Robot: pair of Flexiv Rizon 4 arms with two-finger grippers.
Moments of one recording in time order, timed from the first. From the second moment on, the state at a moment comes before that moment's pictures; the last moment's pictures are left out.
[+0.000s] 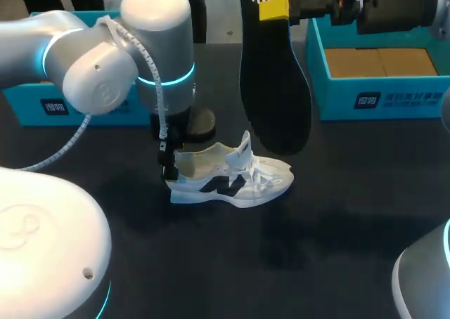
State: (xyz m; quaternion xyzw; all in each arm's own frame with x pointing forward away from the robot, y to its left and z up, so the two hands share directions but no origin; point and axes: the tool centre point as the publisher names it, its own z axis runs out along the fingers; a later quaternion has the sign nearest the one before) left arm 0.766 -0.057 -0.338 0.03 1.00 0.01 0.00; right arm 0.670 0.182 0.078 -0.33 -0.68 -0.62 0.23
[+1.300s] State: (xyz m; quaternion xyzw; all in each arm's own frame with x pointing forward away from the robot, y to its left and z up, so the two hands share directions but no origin) left arm 0.819 -0.134 -0.367 0.02 1.00 -0.05 -0.02; right arm 0.670 0.182 0.078 -0.33 -0.68 -0.62 0.23
